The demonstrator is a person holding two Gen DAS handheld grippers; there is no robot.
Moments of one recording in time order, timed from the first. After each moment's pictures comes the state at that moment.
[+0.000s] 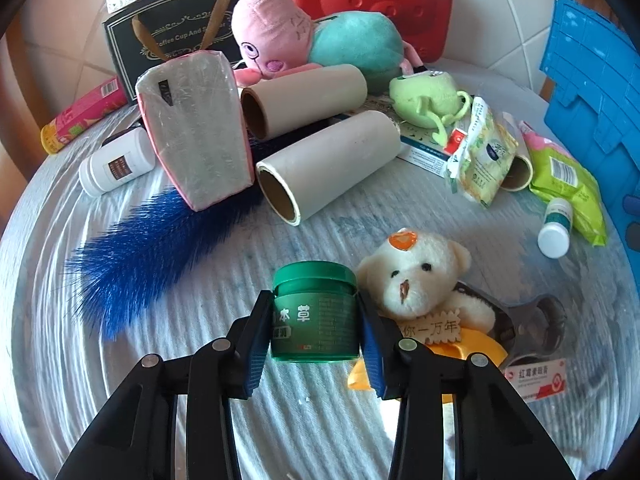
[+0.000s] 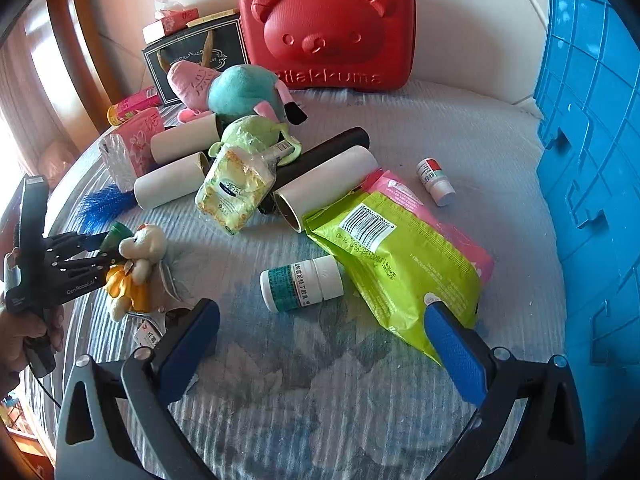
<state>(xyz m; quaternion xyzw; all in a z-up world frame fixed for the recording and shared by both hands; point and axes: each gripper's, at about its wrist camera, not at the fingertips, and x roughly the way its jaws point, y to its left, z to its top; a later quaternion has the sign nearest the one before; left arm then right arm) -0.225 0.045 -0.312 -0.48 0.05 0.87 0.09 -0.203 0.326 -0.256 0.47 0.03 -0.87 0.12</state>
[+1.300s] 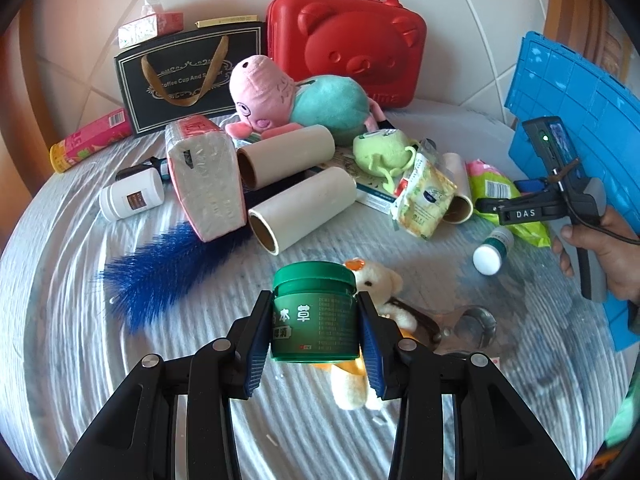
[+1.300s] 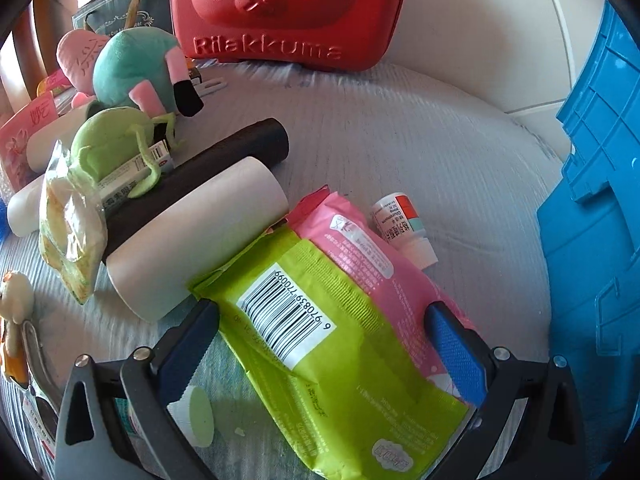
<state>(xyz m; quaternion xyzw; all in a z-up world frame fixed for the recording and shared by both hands) -0.193 0.042 -0.260 -0.43 0.02 0.89 0.12 -0.321 0.344 -0.313 0.49 0.11 -0.86 0.06</state>
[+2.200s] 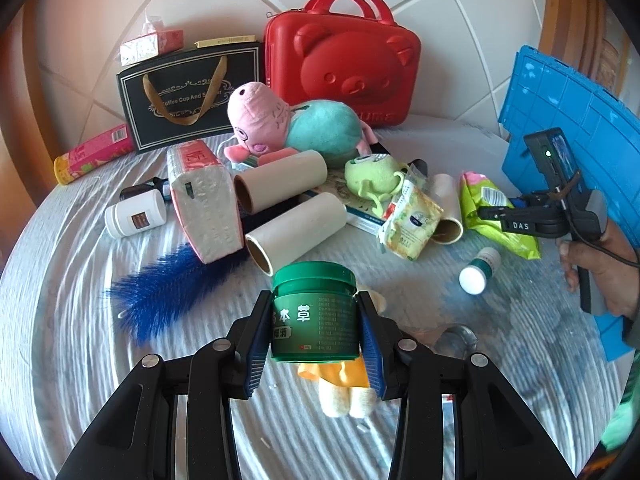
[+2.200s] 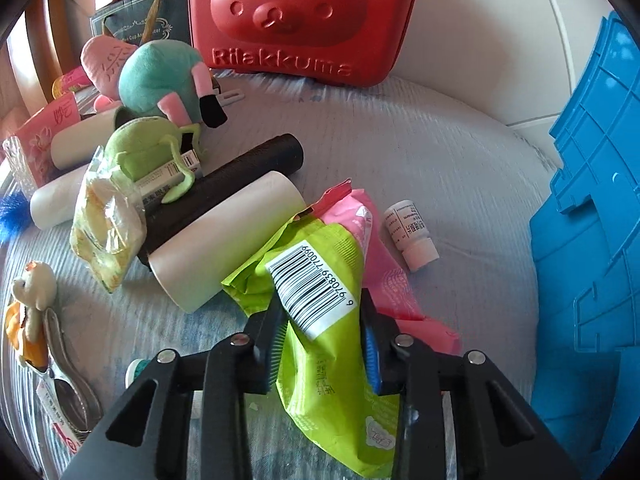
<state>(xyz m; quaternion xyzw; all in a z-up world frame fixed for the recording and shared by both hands) -0.189 0.049 -0.236 -0.41 0.01 0.90 0.12 -0.306 0.340 -0.289 0.49 0.11 -0.86 0.07</state>
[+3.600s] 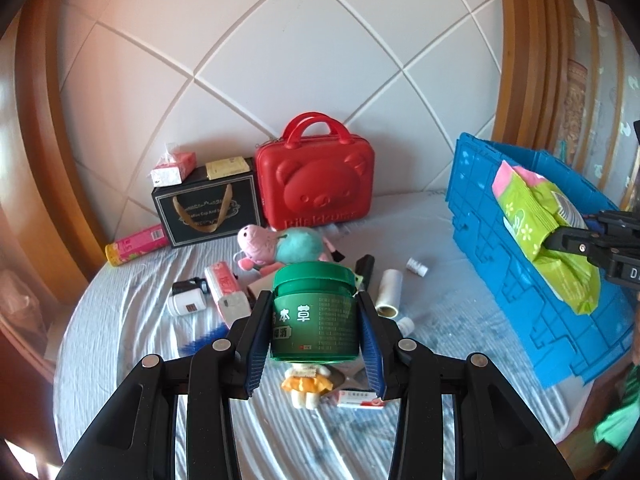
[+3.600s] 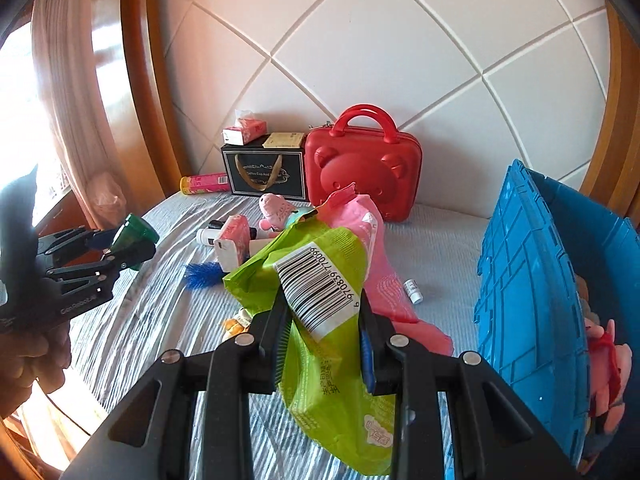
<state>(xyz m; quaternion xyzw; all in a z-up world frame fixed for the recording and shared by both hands) -0.089 0.092 -0.035 -0.32 0.04 0.94 0.10 -0.087 0.322 -0.007 0.35 0.05 -0.92 0.17</state>
